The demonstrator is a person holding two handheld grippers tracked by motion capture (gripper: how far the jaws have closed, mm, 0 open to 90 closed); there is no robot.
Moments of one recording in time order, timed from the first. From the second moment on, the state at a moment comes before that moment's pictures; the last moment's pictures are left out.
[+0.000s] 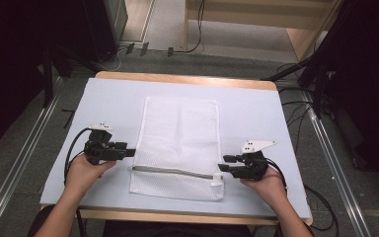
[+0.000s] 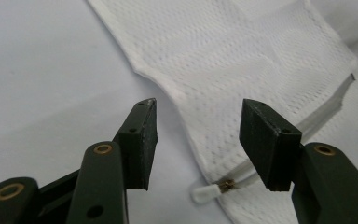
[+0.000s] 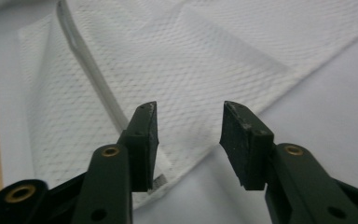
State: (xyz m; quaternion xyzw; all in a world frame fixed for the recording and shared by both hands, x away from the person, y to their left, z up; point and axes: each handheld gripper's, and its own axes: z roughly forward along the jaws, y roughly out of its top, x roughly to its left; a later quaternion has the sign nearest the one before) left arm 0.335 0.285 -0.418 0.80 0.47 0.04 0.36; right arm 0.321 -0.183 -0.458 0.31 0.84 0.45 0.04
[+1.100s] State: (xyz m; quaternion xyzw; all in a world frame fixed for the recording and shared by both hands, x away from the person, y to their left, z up) left arm 0.349 0.317 -0.426 0.80 0.48 0.10 0.34; right arm 0.337 -0.238 -0.462 0.44 0.77 0.45 0.09
